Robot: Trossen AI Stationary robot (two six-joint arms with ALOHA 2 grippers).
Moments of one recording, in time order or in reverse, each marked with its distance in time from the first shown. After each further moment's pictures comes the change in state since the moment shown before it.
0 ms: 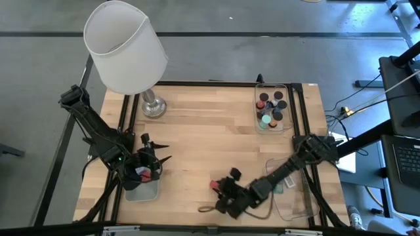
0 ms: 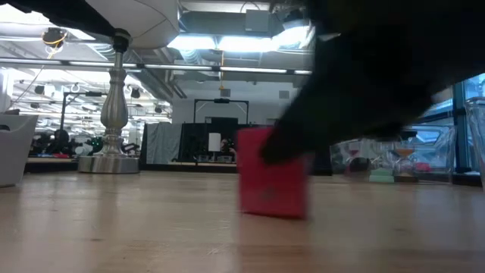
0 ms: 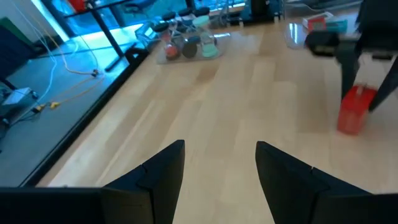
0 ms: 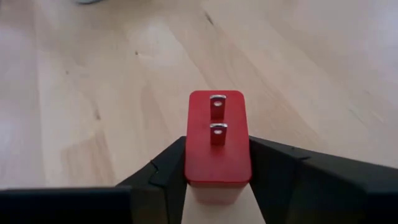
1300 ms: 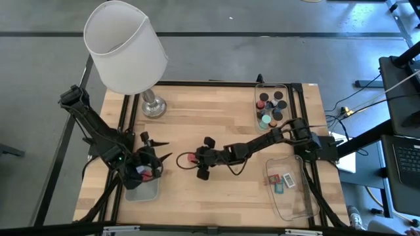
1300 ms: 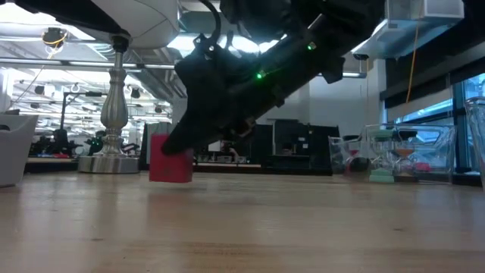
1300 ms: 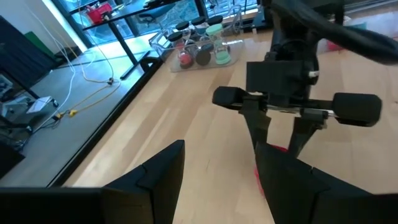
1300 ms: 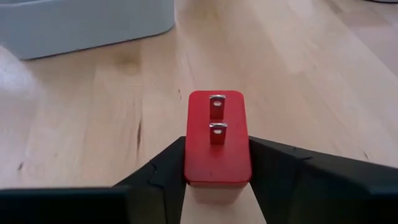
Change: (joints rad) left arm 0.016 0.000 0.000 0.001 -0.057 0.035; right arm -0.451 0.041 0.000 0.397 -0.471 -0.677
